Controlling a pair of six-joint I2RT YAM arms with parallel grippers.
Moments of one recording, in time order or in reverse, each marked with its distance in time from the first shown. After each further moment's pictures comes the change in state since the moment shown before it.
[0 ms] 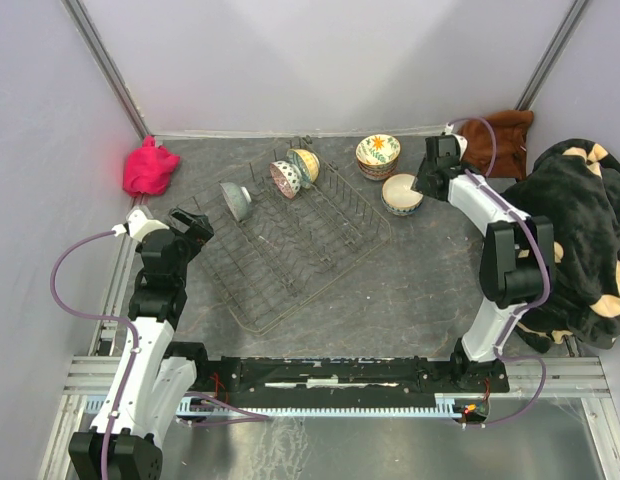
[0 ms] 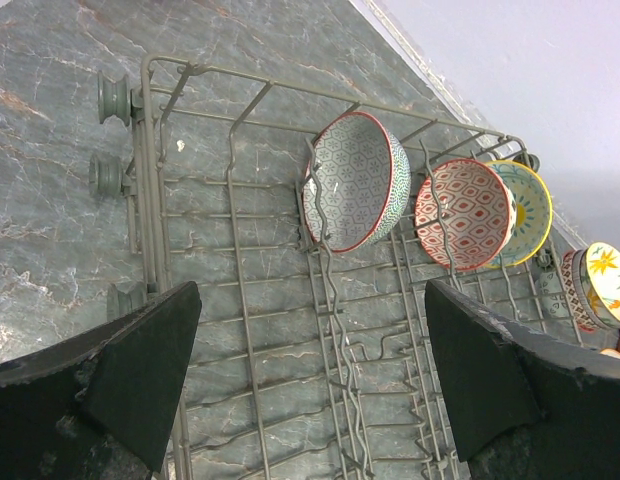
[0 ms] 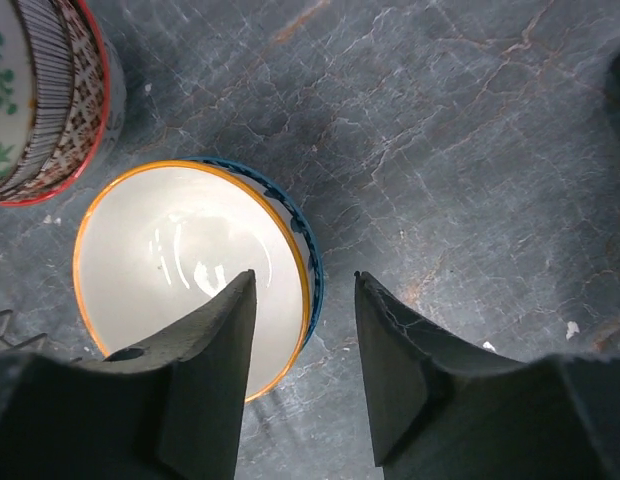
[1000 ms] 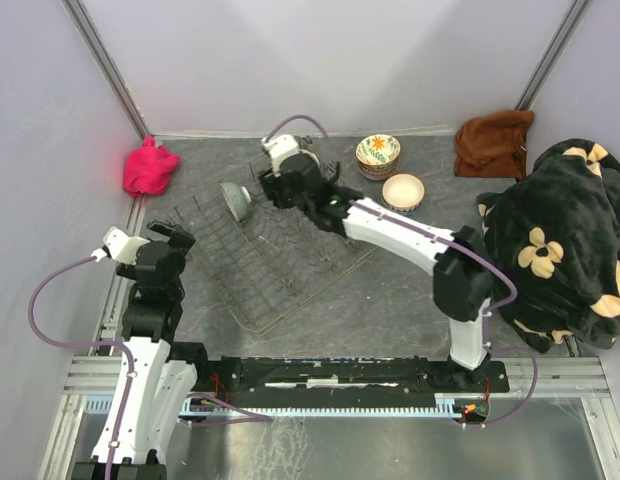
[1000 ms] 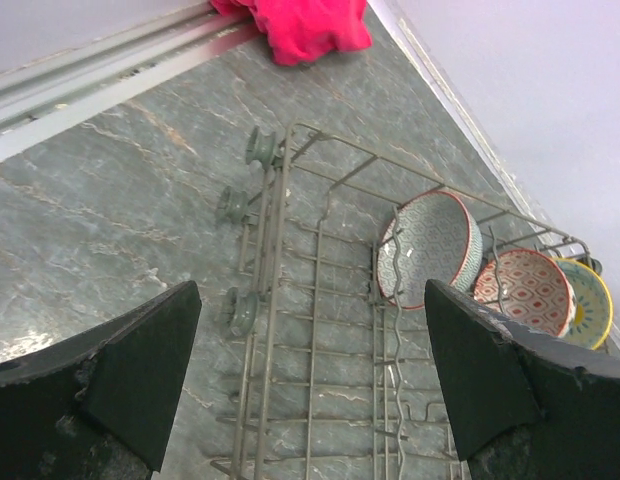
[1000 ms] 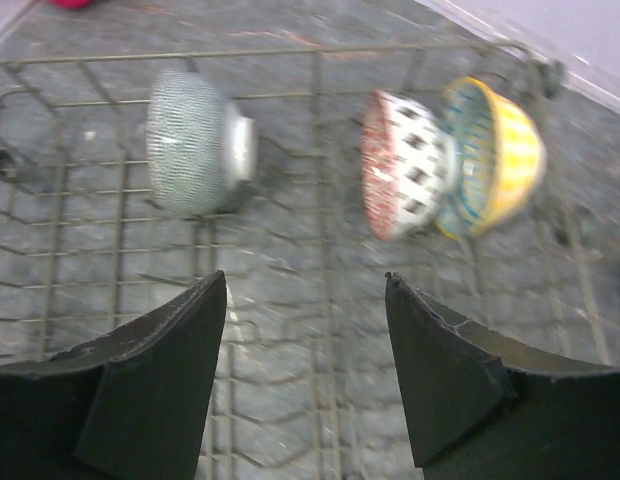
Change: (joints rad) left arm 0.000 -0.135 0.013 -0.167 -0.266 -0.060; right arm 0.724 0.058 0.279 0.214 0.041 -0.352
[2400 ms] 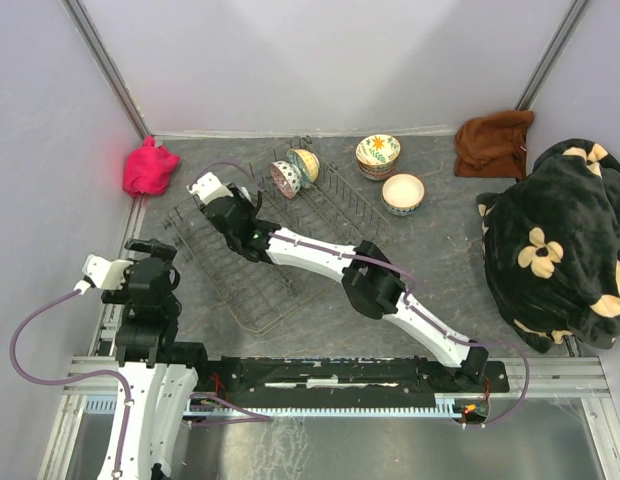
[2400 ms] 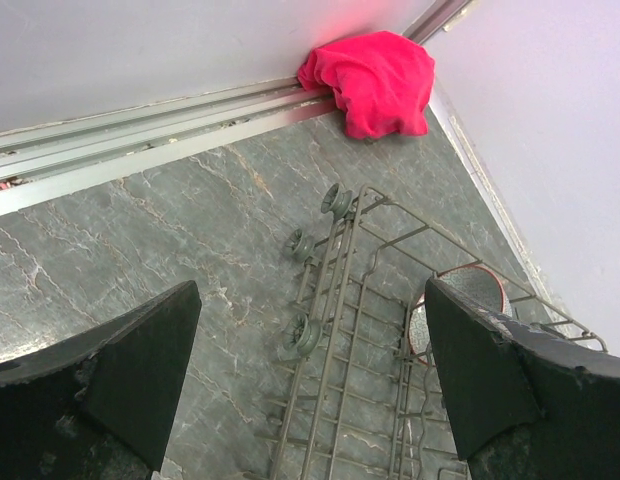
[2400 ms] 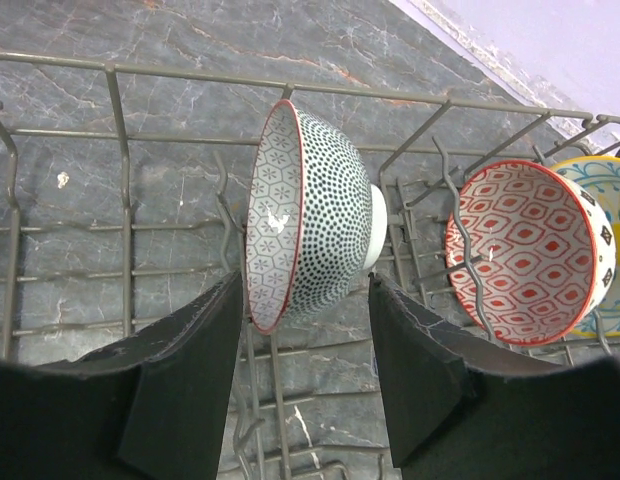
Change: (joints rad) left arm 0.000 -0.164 0.018 -0.198 -0.235 -0.104; right arm 0.229 0.670 0.661 0.047 0.360 -0.207
